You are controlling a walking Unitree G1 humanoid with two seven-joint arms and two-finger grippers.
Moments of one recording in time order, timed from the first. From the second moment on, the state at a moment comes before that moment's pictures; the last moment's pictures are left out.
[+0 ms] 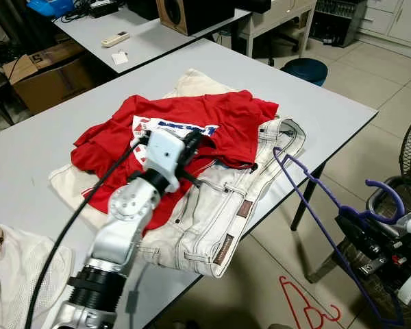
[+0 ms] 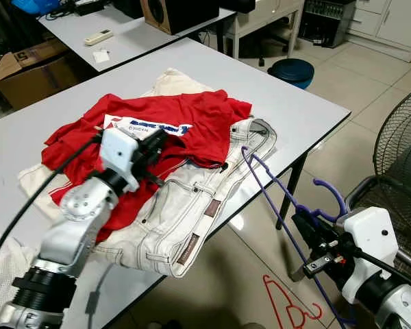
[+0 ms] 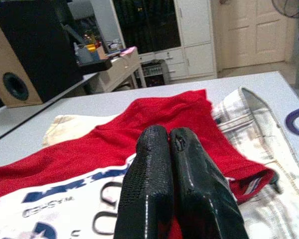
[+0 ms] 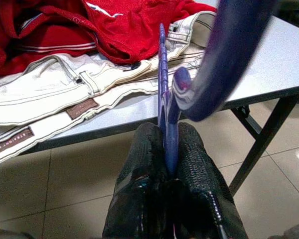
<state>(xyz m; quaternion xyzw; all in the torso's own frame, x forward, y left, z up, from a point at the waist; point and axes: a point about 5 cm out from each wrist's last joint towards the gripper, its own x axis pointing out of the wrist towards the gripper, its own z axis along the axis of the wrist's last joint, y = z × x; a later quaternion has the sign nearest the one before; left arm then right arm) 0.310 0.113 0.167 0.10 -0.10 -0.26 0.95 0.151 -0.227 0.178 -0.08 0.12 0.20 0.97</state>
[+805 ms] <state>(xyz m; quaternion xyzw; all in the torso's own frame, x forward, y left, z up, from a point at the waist) 0.320 0.129 0.143 0.13 -0.02 -0.23 0.97 0.151 -0.222 0.174 -0.07 0.13 0.21 0.97</state>
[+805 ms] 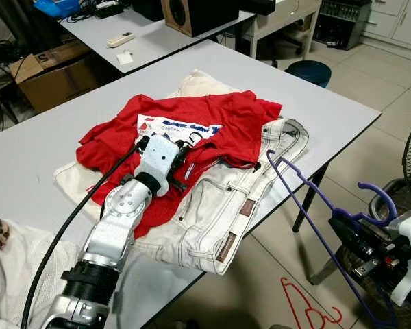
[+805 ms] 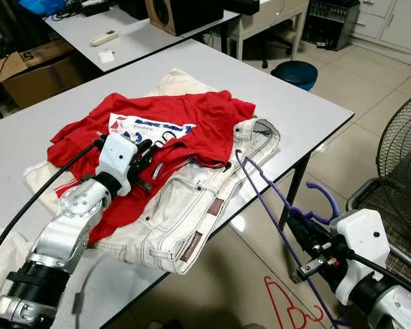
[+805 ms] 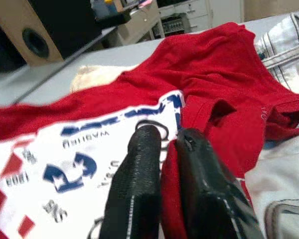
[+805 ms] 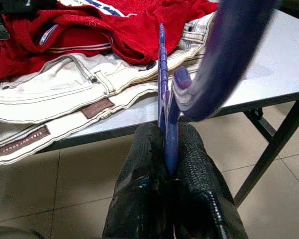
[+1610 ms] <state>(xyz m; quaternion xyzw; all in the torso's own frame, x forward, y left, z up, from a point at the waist) 0.303 0.137 0.128 0.11 0.09 -0.28 0.95 0.150 -0.221 0.174 -0.07 0.13 0.21 0.97</state>
